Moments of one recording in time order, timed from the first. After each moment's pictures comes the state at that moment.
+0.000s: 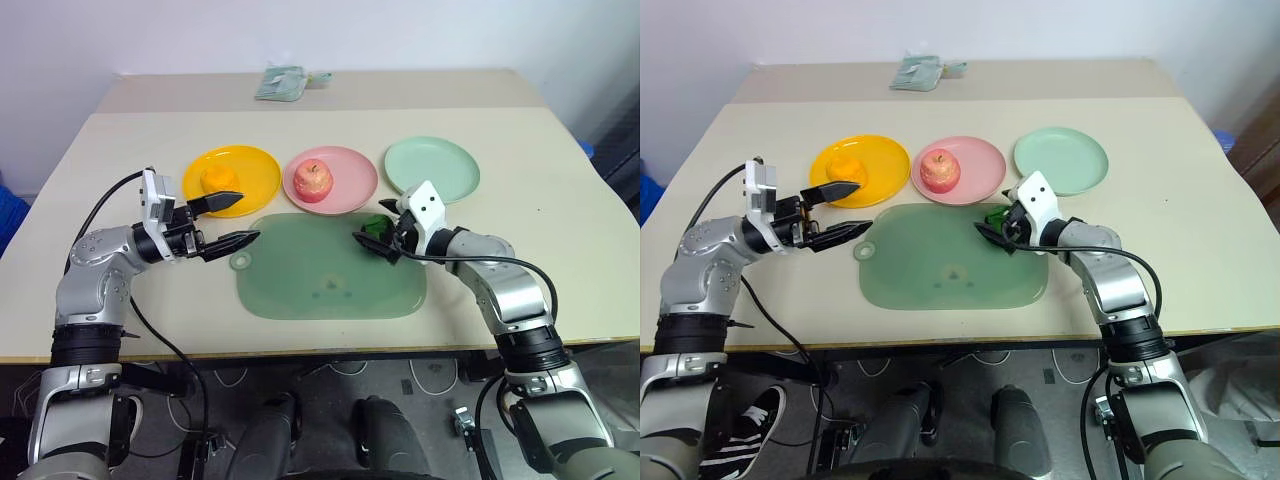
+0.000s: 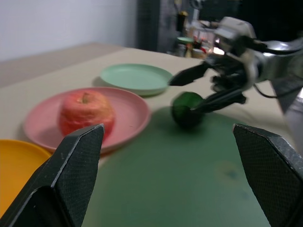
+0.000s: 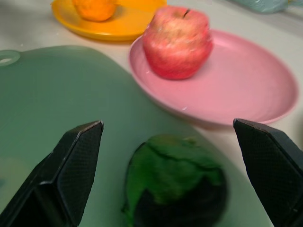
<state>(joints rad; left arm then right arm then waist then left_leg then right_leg) -0.48 0.60 0.18 0.22 -0.53 0.23 -1.27 -0.51 -0.46 0.10 0.03 0.20 0.44 0.68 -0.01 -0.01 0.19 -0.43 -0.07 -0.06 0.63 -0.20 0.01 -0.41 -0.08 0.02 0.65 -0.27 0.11</state>
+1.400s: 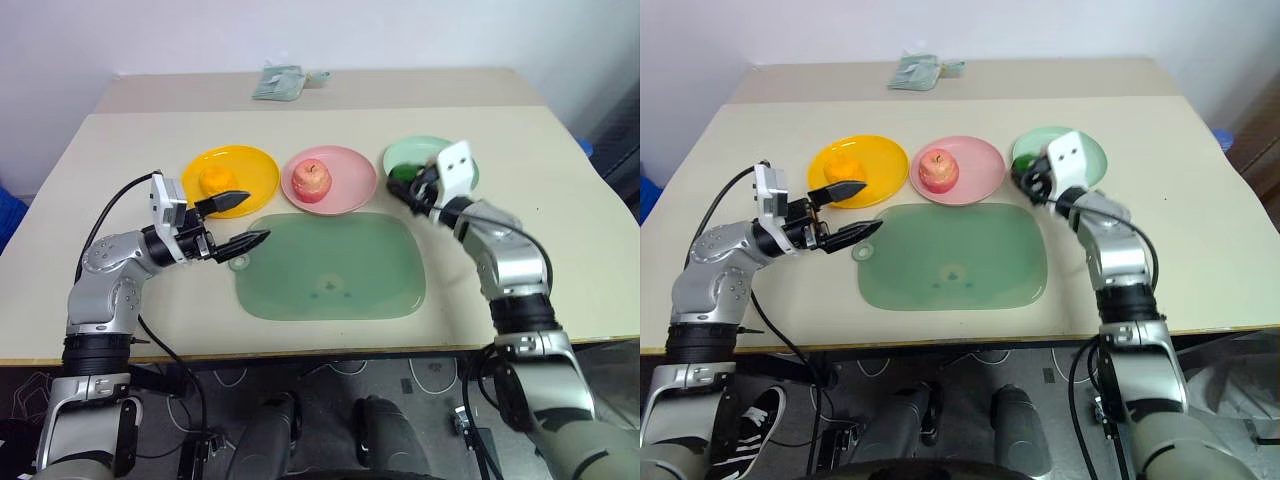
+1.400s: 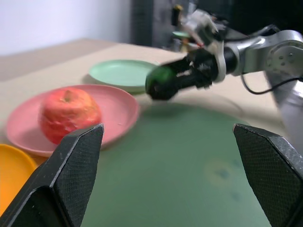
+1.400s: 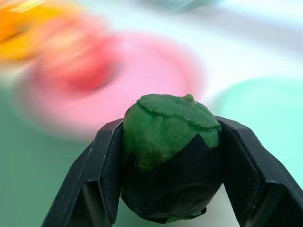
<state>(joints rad) -0.46 0.55 0.17 0.15 -0.53 0.20 -1.15 -0.75 -0.40 -0.07 0.39 0.14 0.26 0.42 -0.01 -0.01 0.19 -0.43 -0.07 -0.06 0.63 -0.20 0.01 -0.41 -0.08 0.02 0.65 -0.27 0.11</state>
